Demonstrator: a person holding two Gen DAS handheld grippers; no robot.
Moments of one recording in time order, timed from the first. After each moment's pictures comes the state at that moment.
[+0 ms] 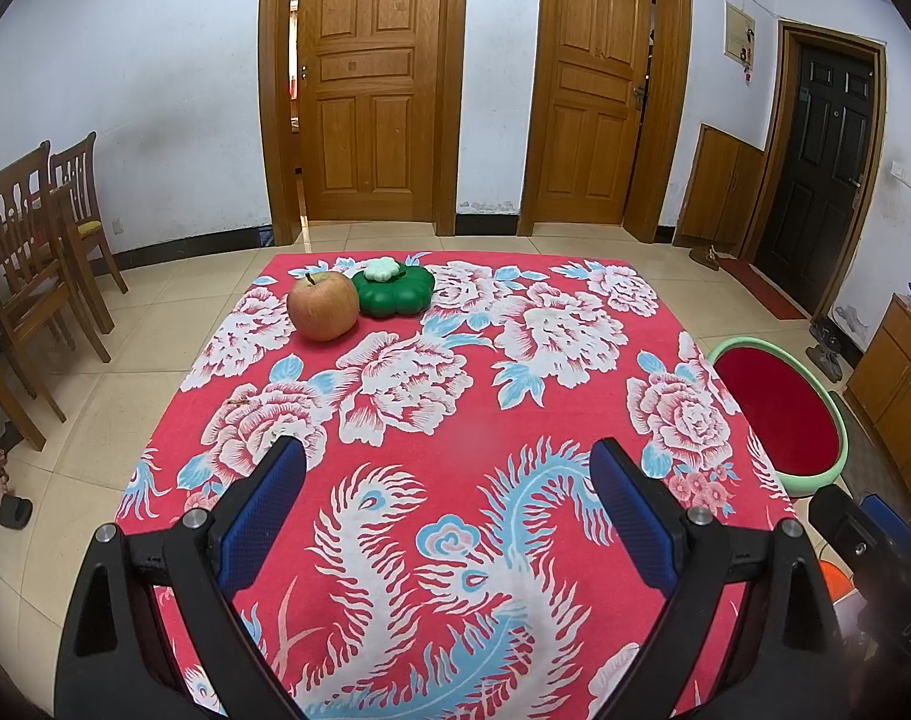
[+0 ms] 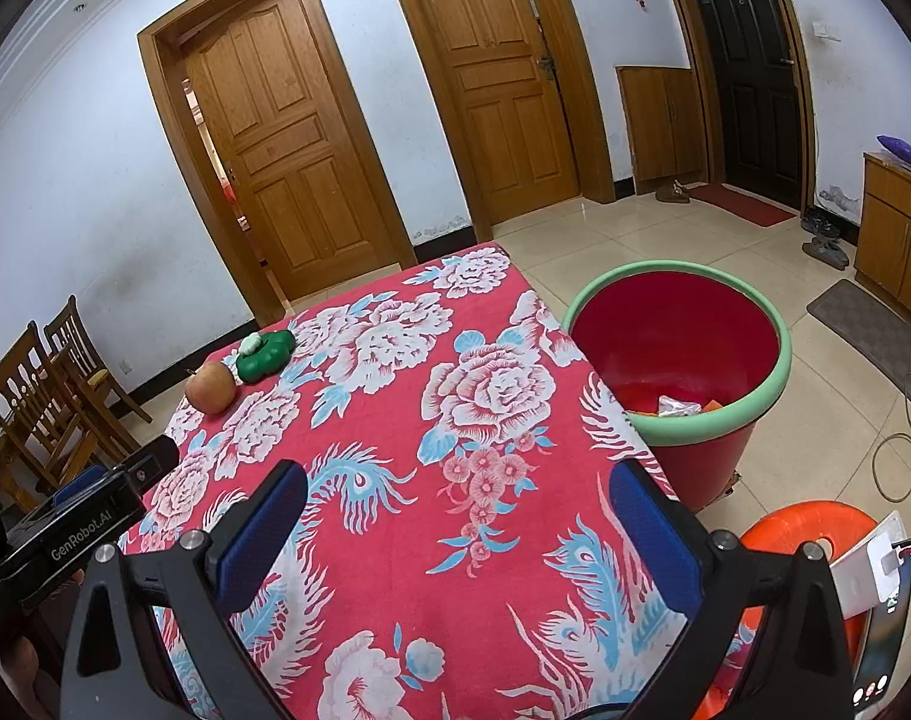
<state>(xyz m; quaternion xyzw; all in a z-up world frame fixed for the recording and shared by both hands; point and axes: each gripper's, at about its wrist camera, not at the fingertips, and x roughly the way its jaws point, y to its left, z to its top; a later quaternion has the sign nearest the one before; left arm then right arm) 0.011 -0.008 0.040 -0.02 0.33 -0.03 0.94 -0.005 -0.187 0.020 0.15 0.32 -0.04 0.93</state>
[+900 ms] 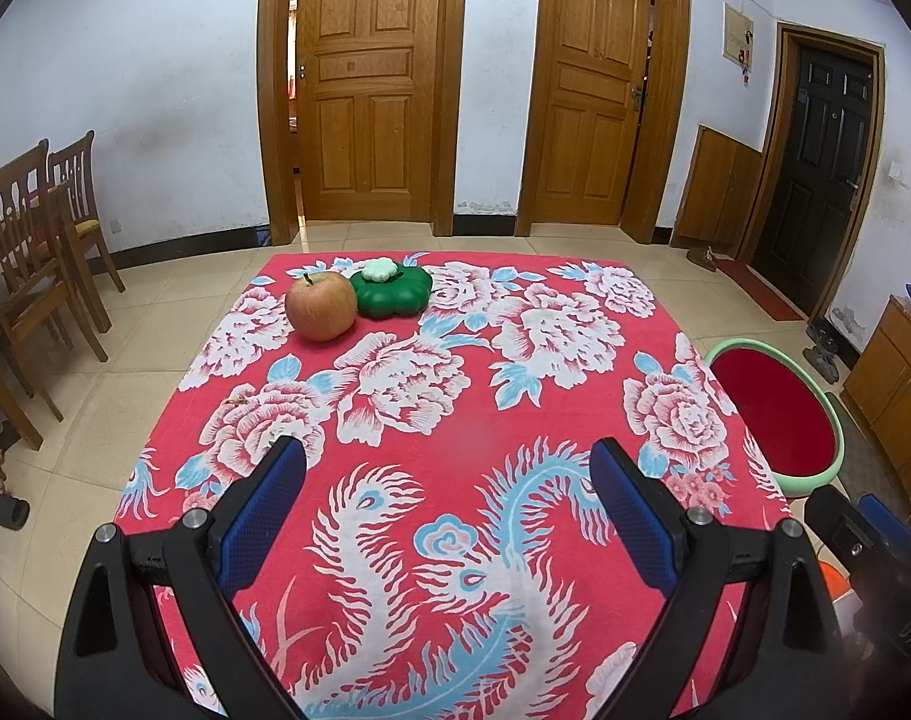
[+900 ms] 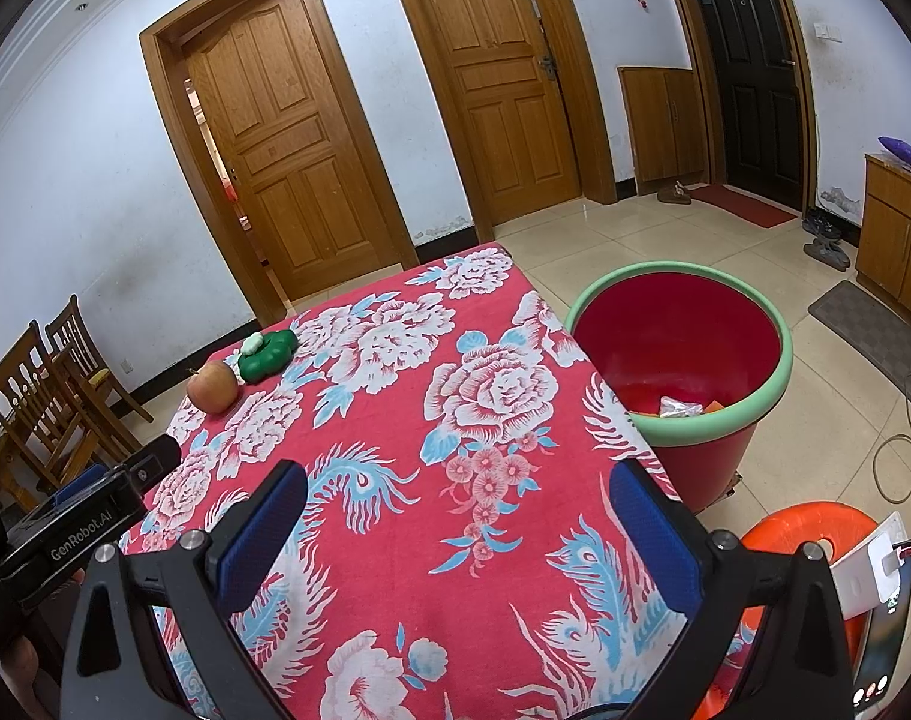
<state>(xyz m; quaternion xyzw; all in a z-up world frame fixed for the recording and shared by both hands) 0.011 -0.006 0.041 -0.02 0.33 -0.03 0.94 -0.005 -0.186 0.020 0.15 0.32 -0.04 0.93</state>
